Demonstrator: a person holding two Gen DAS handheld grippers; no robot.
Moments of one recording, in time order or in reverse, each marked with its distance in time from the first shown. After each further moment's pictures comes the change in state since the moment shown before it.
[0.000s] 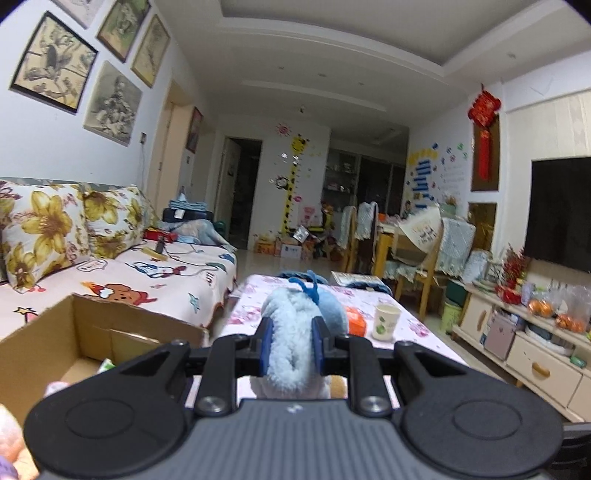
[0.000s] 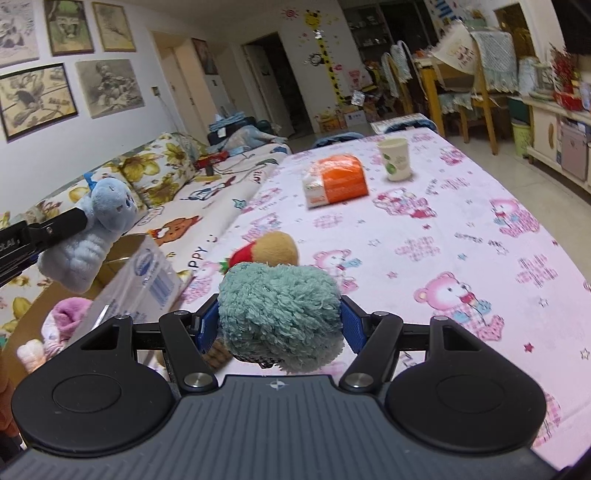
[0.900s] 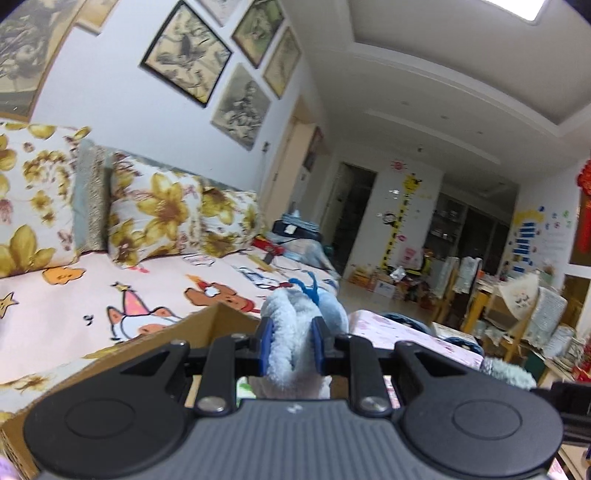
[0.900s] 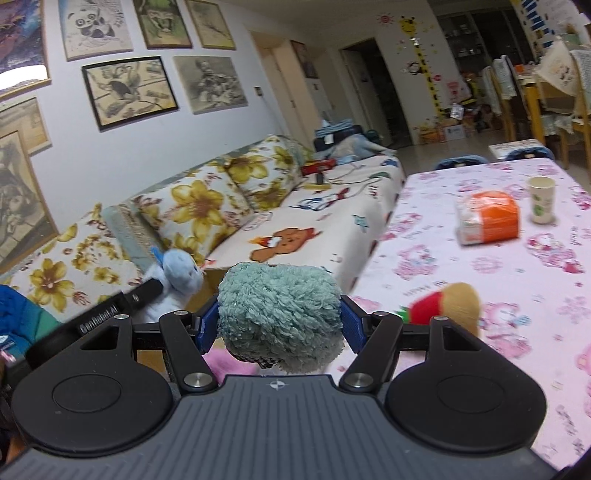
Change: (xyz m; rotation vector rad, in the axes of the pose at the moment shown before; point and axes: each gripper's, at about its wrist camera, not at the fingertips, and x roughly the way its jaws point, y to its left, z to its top) left arm -0.014 0.095 0.003 -0.219 -0.082 0.323; right arm 0.039 0.079 0.030 -0.100 -0.010 0.321
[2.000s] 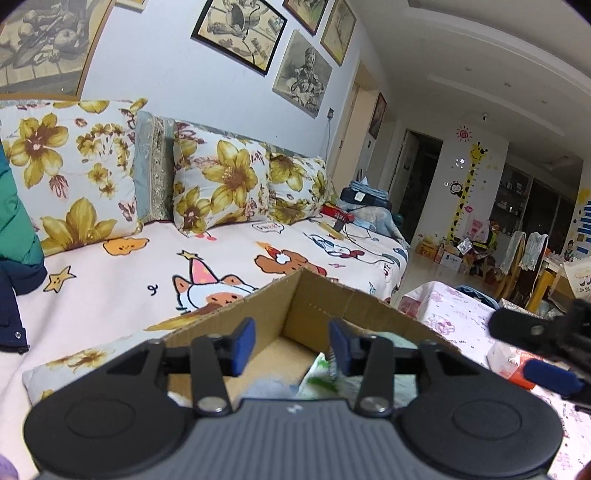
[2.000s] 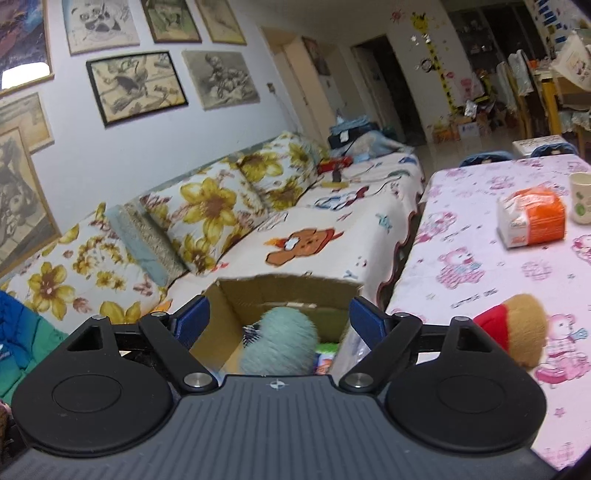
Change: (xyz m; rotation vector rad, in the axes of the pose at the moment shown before) left arm 0.022 0.027 -0.001 0.001 0.107 0.220; right arm 0.018 0.015 0.005 0.007 -0.007 0.027
